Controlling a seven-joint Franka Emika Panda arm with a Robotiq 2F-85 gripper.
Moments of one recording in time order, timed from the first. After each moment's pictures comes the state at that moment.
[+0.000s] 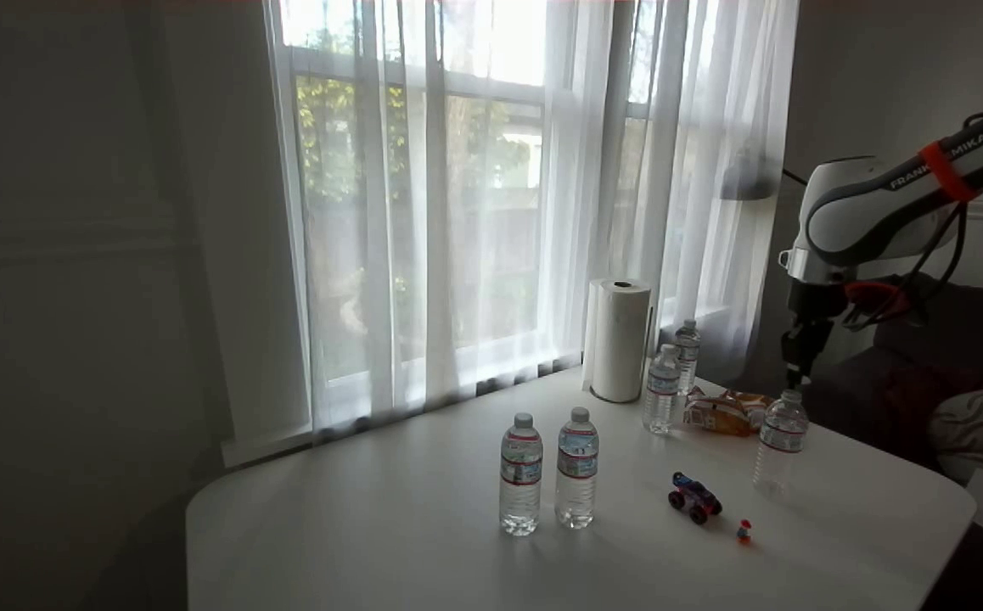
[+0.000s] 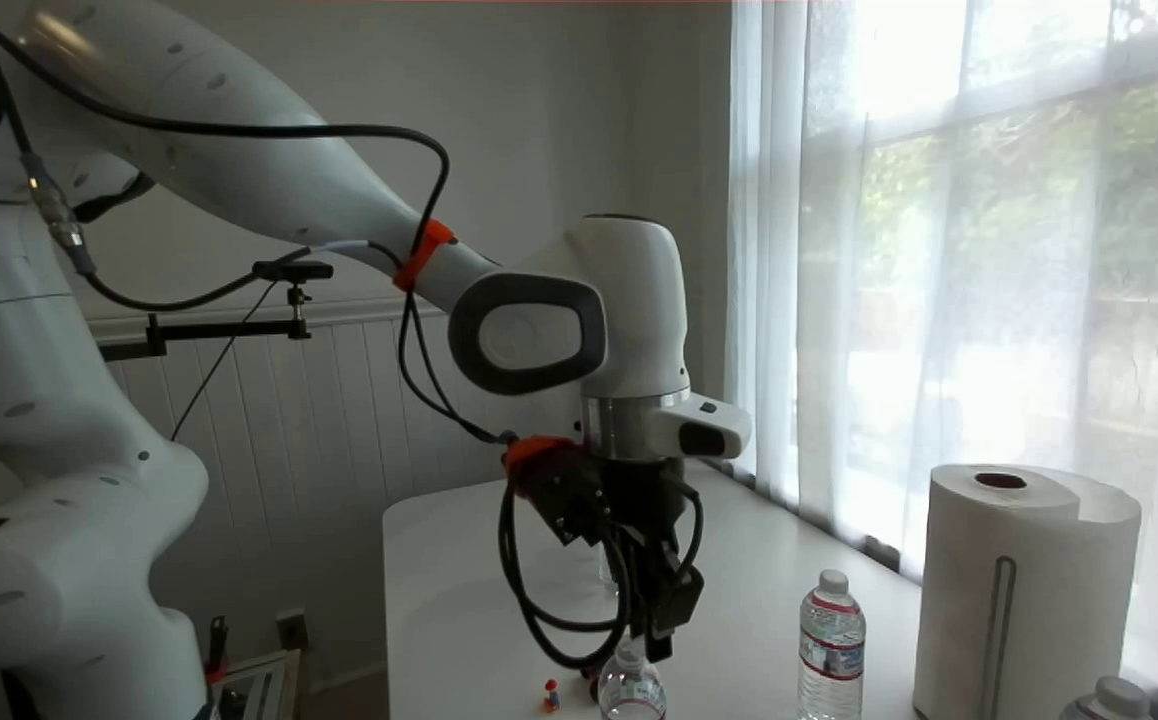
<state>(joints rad) -0.19 -0.19 -0.23 -2.39 -0.14 2.26 -0.30</state>
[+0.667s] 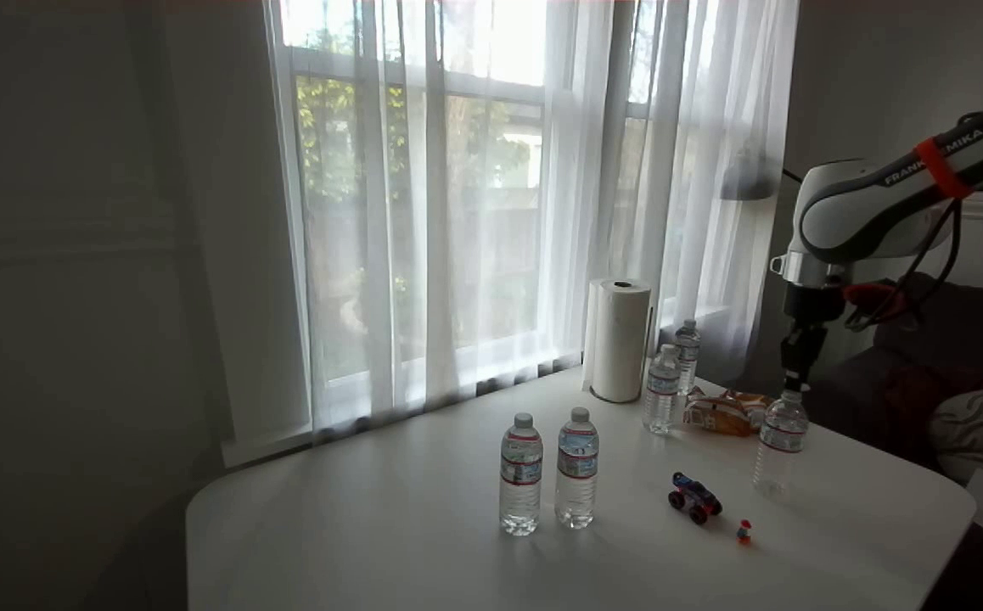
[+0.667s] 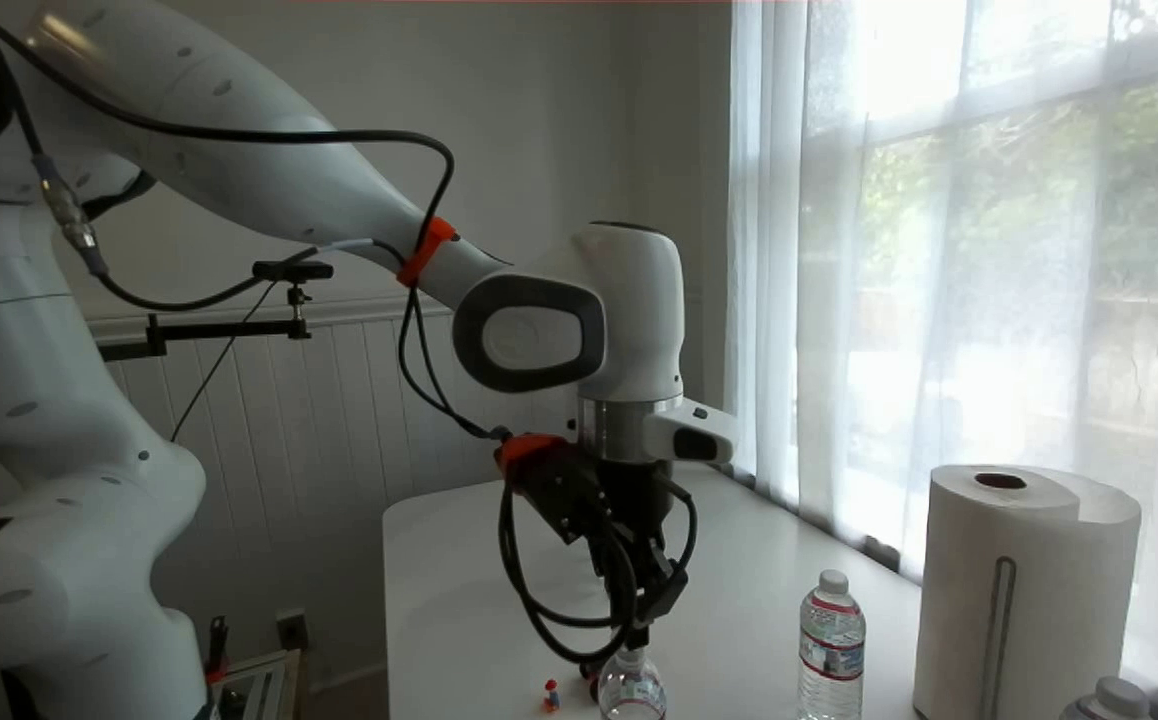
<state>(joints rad) -0.16 -0.19 -0.23 -2.39 -0.09 2.20 -0.37</state>
